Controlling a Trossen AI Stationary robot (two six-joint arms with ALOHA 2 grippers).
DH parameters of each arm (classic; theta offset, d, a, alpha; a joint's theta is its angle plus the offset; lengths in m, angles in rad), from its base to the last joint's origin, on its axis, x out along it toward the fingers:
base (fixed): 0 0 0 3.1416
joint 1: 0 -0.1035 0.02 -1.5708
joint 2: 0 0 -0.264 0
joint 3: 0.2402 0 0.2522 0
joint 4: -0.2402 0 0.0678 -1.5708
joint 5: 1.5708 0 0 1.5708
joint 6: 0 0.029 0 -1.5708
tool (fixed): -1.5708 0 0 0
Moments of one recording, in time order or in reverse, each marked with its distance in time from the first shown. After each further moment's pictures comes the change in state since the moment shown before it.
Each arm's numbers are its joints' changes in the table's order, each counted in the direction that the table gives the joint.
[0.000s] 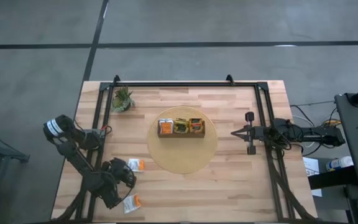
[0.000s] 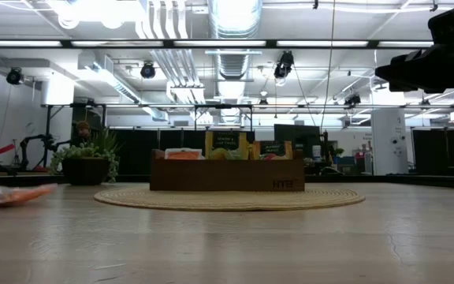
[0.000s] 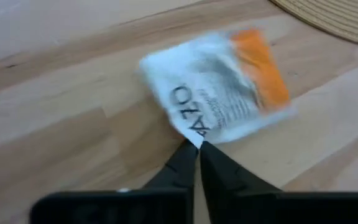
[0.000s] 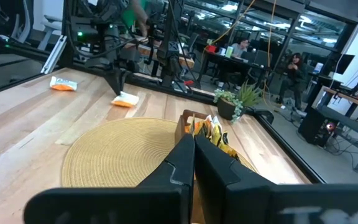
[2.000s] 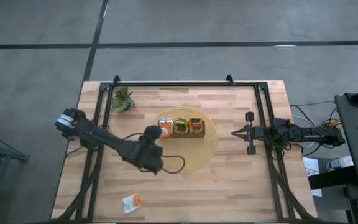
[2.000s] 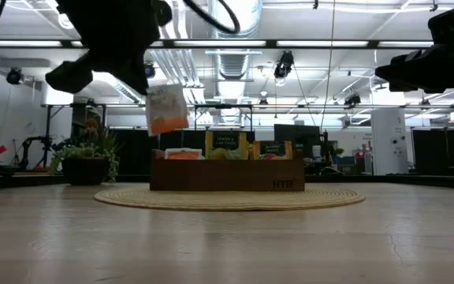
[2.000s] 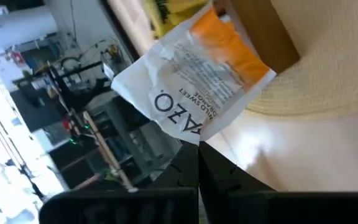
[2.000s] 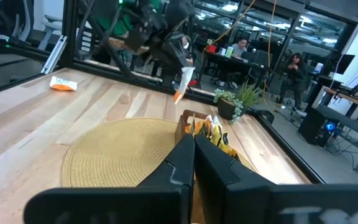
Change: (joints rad) left arm -0.624 -0.028 0.448 -0.353 0.424 2.469; right arm 0.000 0.000 0.000 0.000 0.000 0.000
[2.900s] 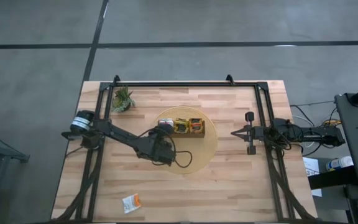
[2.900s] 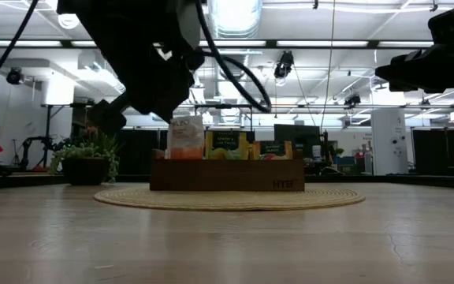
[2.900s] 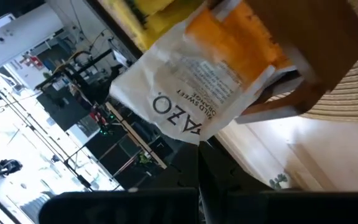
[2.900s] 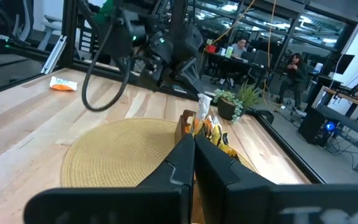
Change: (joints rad) left arm -0.133 -0.170 -0.002 0.176 0.106 0.297; right arm 0.000 0.000 0.000 0.000 0.000 0.000
